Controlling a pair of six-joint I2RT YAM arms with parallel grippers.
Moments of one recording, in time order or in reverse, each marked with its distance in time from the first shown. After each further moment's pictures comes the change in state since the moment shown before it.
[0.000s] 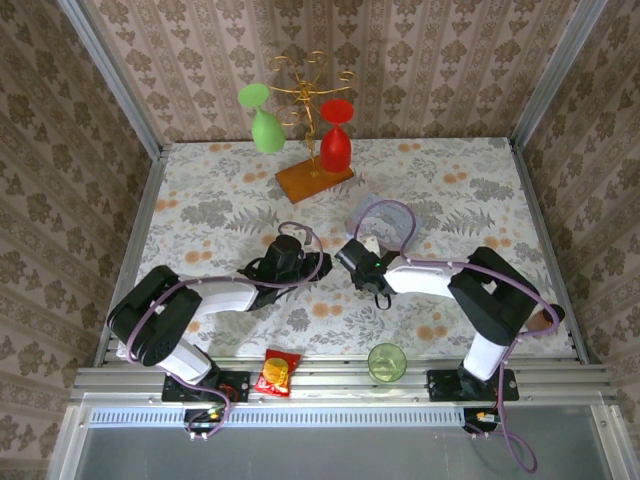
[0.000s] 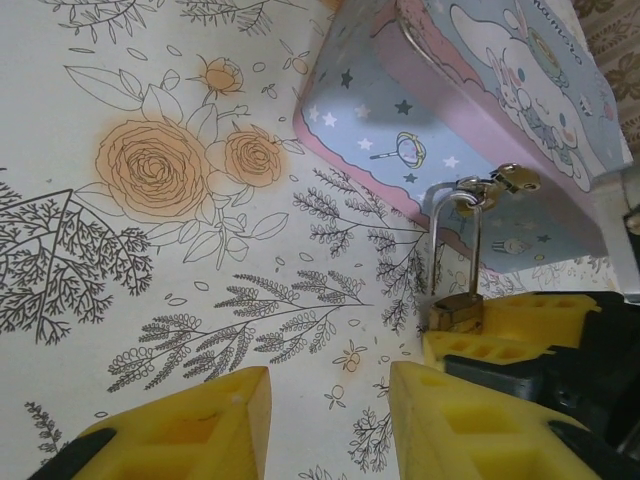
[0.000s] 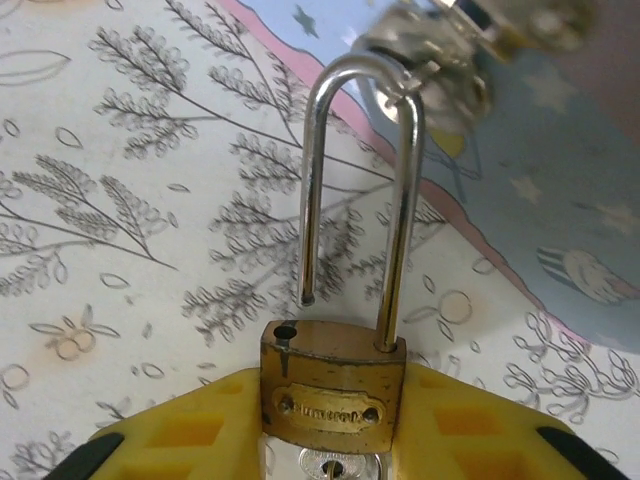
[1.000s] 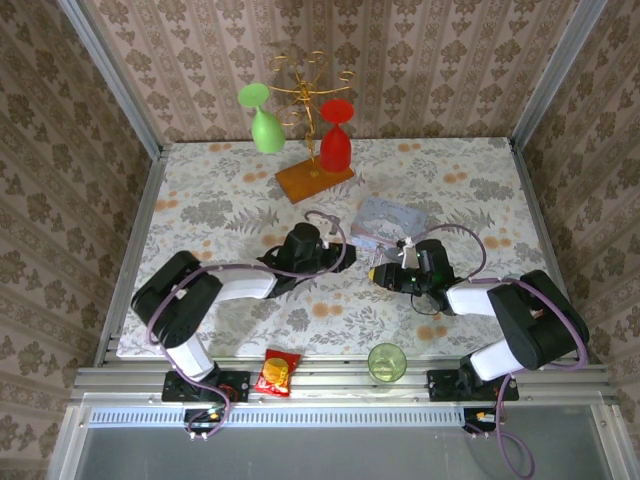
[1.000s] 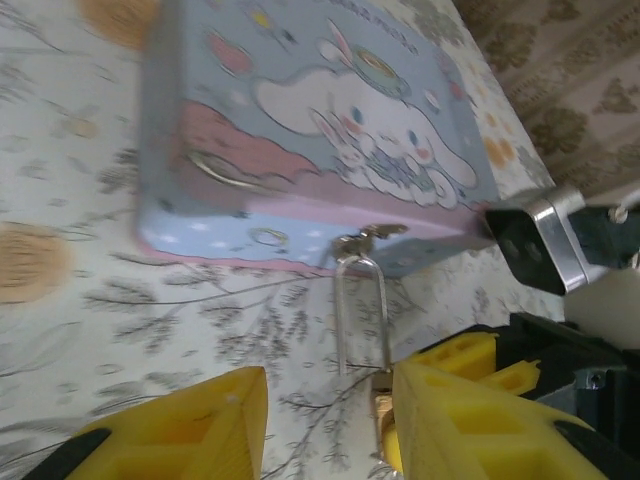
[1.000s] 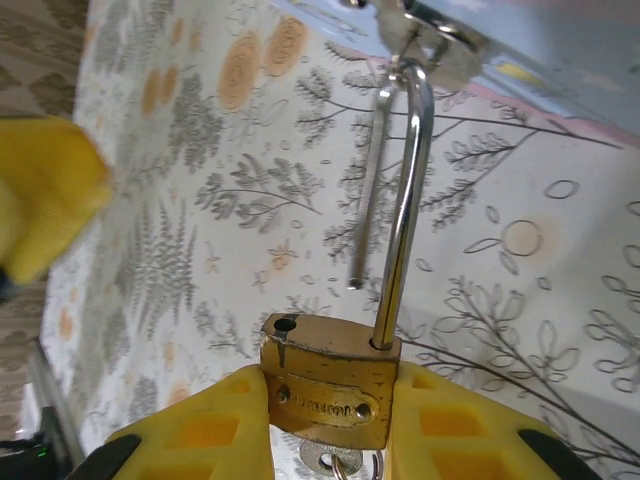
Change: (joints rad) left arm -0.065 0.178 0.182 0.105 0.135 0.080; right arm -0.442 -0.229 -0.521 0.808 -0.975 0.090
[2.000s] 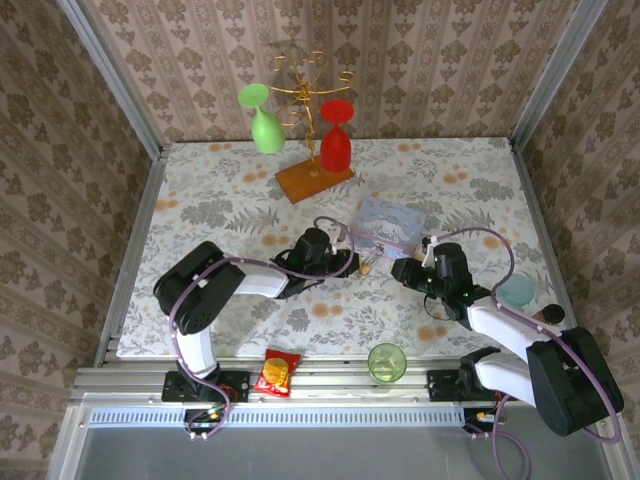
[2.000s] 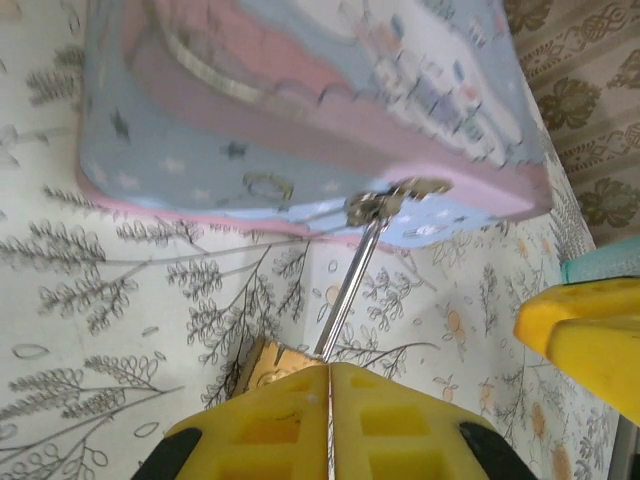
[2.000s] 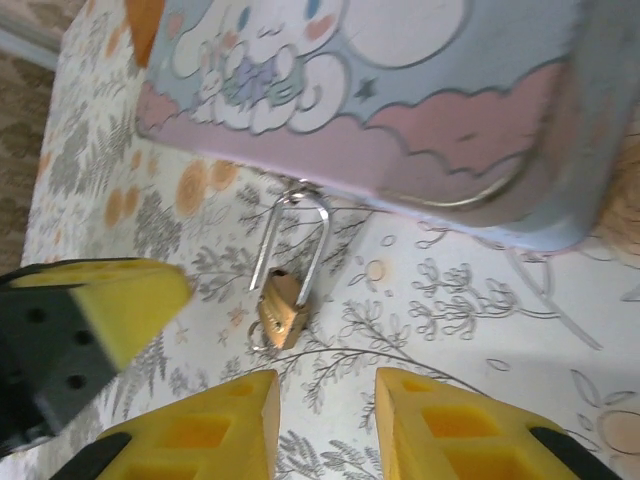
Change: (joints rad) left arm -0.008 0.093 0.038 0.011 0.029 -0.063; right arm -0.040 -0.362 -0.043 -0.286 0.271 0.057
